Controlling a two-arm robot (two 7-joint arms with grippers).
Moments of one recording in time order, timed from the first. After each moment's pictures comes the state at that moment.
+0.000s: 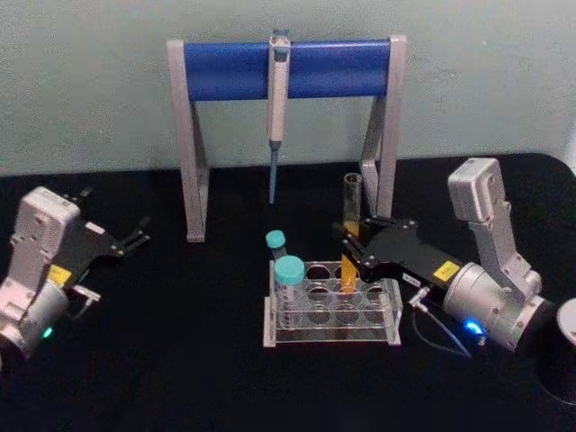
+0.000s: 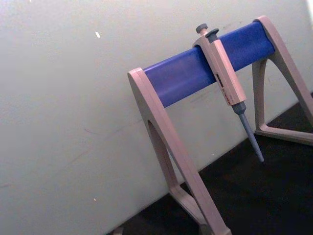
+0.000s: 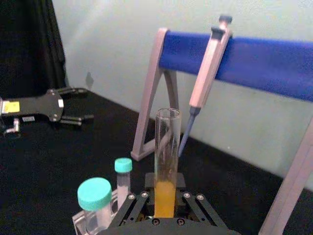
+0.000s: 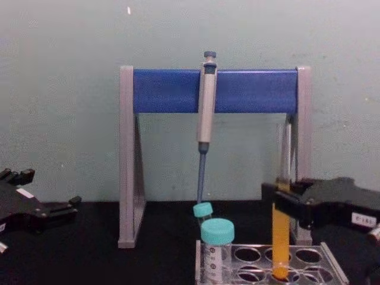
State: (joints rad) left arm -0.20 0.60 0.45 -1.41 -0.25 -0.12 0.03; right arm 0.18 0.45 -0.40 -1.57 0.39 0.07 0.40
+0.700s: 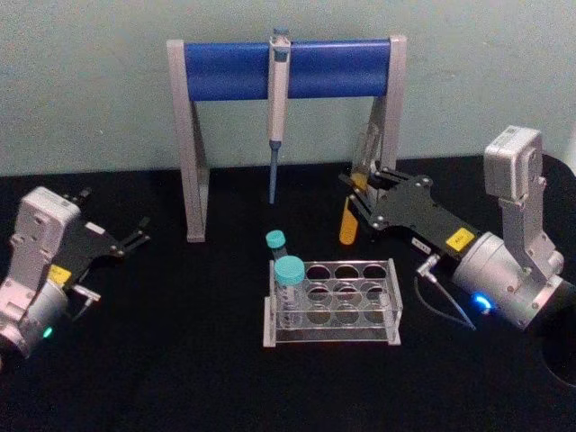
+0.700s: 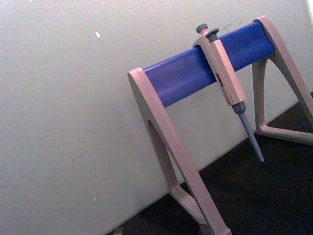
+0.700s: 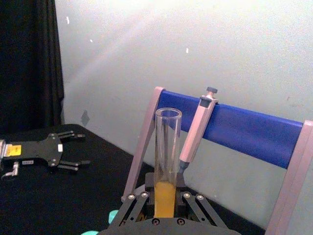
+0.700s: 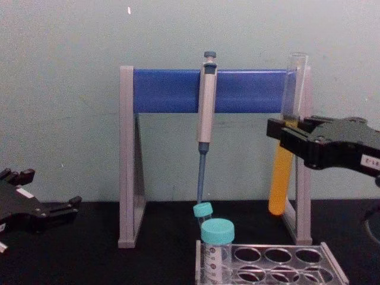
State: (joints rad) left arm -0.20 0.60 0.45 -1.41 -0.25 -0.12 0.03; right arm 0.16 0.42 -0.34 -1.65 0.36 -0.04 0.40
